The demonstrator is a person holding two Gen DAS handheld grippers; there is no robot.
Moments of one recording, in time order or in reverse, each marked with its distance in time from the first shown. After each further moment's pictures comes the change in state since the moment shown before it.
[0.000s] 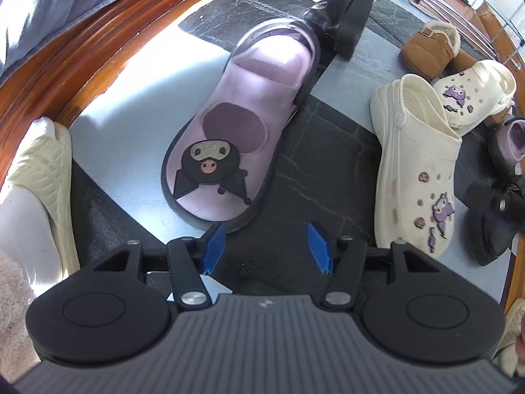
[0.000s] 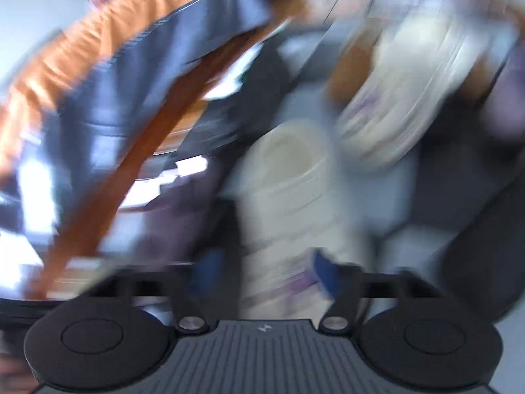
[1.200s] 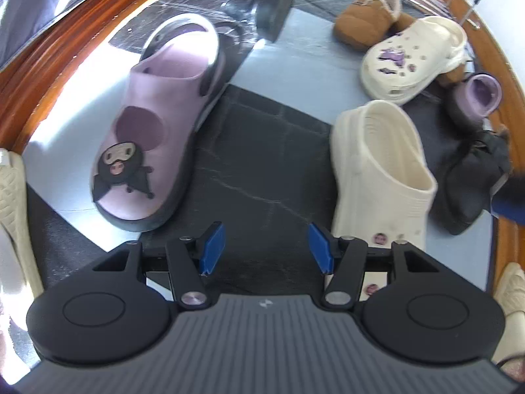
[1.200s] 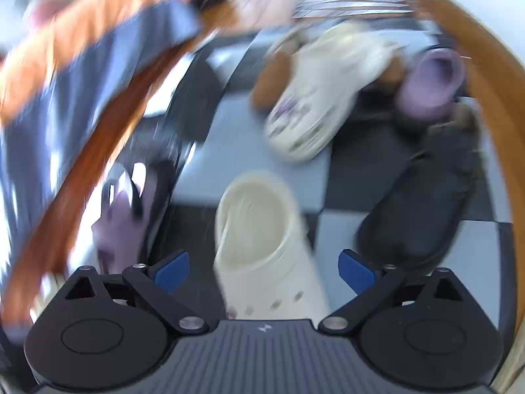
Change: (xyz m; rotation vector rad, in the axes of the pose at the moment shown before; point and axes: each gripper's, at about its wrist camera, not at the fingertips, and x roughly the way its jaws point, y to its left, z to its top) left arm -0.001 -0.072 -0.016 0.145 -0.001 -0.102; right arm -0.068 -0.024 -0.005 0.359 0.020 -0.096
